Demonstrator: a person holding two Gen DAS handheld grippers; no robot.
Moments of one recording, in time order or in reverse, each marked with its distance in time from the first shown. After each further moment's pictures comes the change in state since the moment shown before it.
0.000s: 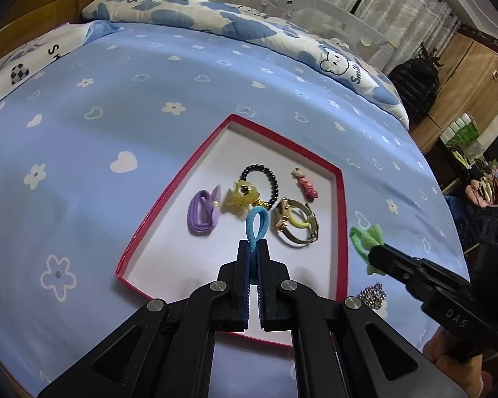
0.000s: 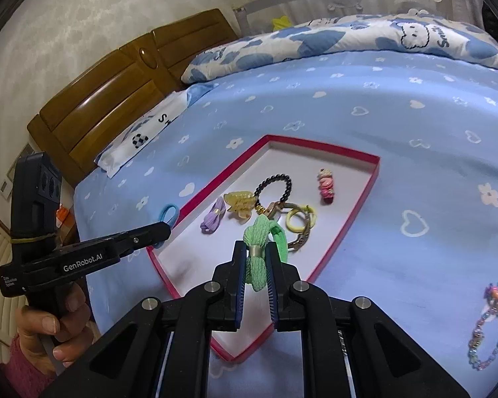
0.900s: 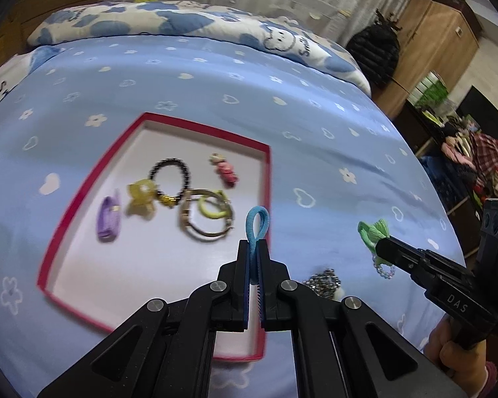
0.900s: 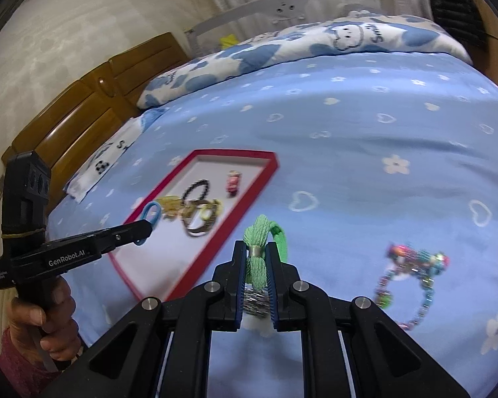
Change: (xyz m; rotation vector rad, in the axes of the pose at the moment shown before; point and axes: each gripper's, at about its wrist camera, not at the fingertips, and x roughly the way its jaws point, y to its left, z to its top) left arm 0.030 -0.065 0.000 0.161 0.036 -0.083; right arm -0.072 -0.067 -0.029 0.109 -0.080 -0.140
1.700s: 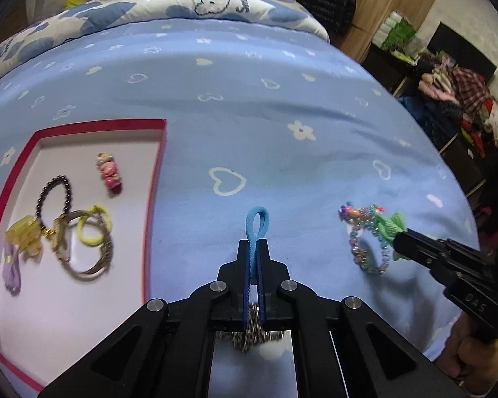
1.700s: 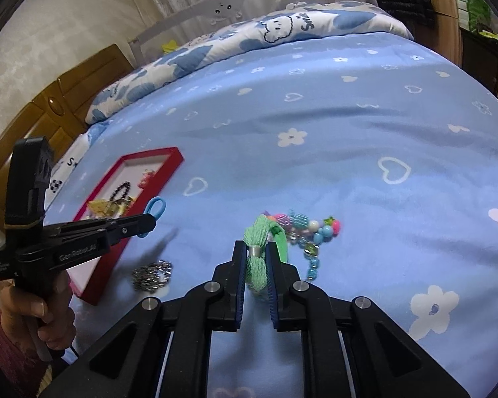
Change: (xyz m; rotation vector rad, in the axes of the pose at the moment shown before) left arm 0.122 -0.091 0.019 0.205 0.133 -0.057; right arm -0.032 -0.094 -0.027 0.137 -0.006 -0.186
